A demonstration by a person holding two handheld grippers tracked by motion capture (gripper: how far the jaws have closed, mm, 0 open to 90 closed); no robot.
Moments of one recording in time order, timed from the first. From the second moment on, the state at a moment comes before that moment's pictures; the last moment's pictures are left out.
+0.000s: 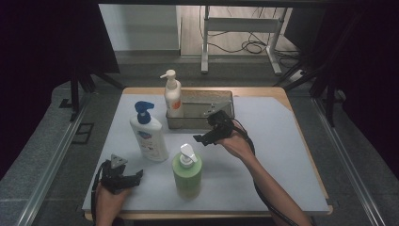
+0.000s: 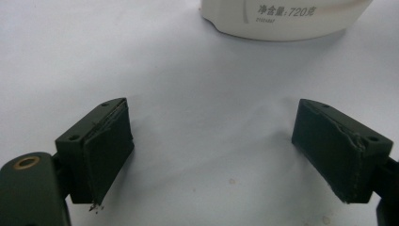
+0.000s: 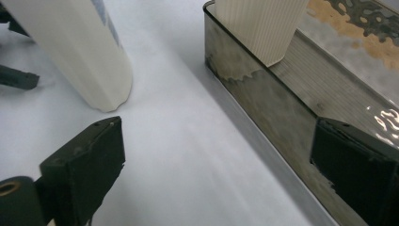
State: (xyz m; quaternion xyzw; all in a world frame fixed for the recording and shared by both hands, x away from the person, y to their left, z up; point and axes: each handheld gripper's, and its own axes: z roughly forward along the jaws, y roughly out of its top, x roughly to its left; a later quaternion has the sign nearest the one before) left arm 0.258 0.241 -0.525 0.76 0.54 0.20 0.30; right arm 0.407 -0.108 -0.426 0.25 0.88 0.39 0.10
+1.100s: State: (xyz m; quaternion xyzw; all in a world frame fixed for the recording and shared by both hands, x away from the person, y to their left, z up) left arm 0.258 0.240 -0.525 0.76 0.54 0.21 0.30; right arm 0.341 -0.161 -0.436 0.23 0.87 0.43 0.09
